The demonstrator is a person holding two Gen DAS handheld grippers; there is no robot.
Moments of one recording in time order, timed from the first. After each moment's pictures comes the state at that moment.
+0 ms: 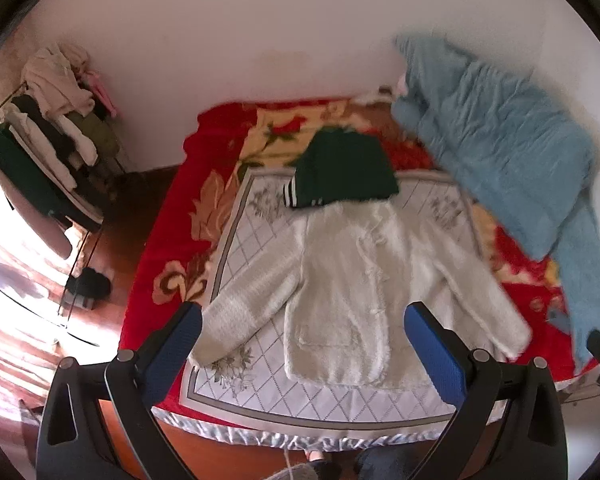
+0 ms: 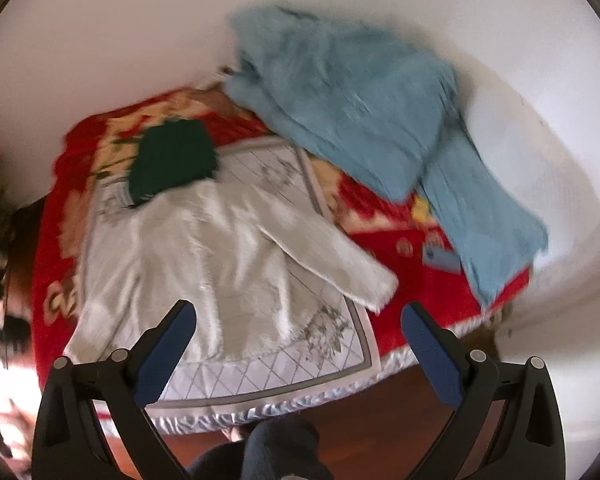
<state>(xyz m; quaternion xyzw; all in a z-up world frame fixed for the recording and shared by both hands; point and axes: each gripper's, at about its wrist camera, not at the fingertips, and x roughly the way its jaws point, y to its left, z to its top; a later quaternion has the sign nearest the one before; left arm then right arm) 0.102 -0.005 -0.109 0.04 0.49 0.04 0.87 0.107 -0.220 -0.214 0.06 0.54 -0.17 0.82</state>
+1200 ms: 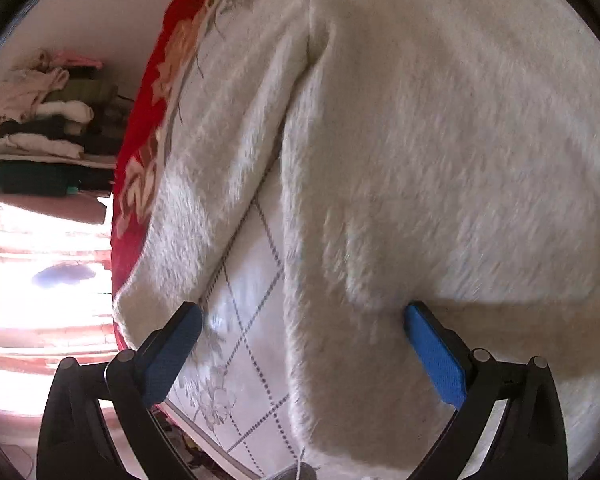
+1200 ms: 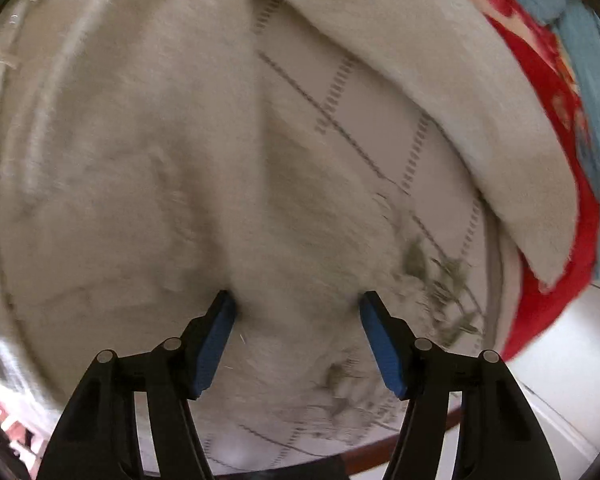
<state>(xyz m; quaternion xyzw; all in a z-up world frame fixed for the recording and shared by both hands) 0.164 0.023 -0.587 0.24 0.65 0.17 0.70 0.202 -0.255 -0.787 0.05 0.78 -0.16 0.60</state>
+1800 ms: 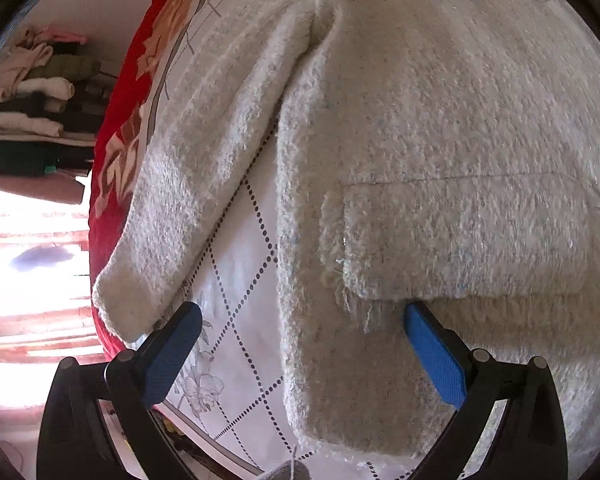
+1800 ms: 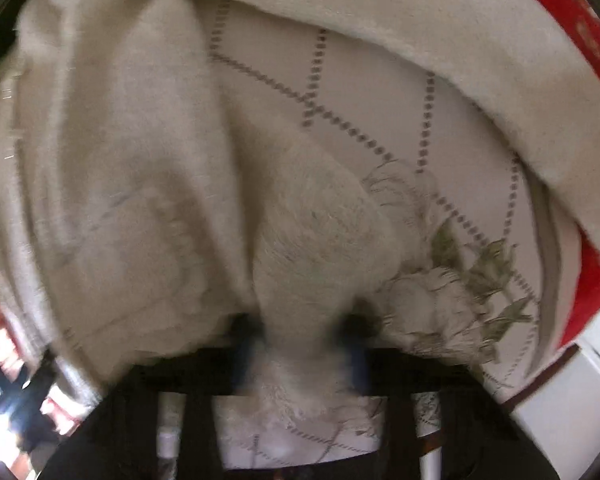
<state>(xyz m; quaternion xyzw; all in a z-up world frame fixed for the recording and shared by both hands) 0.176 0.034 -0.584 0.20 0.67 0.15 0.69 0.195 -0.247 -0.793 0.21 0.77 -0.11 0.59</state>
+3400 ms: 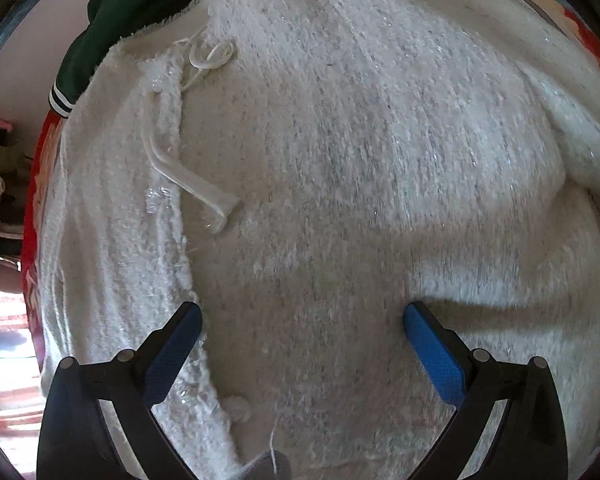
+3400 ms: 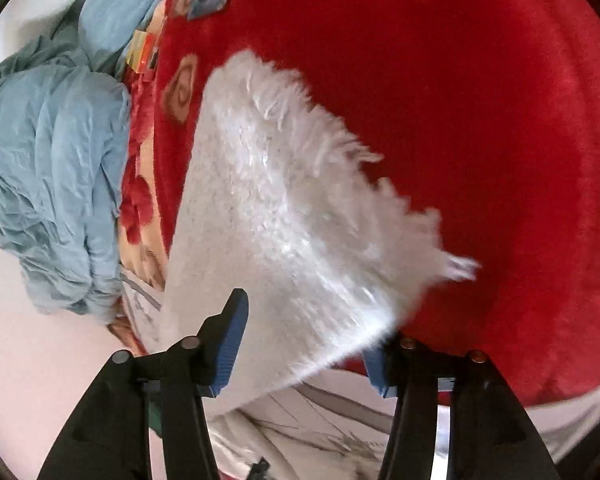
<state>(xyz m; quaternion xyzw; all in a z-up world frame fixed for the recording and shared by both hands) 0.262 -0.213 -0.600 0.17 0.64 0.01 0.75 0.049 -0.509 -0.829 0.71 0.33 -0.30 0.55</state>
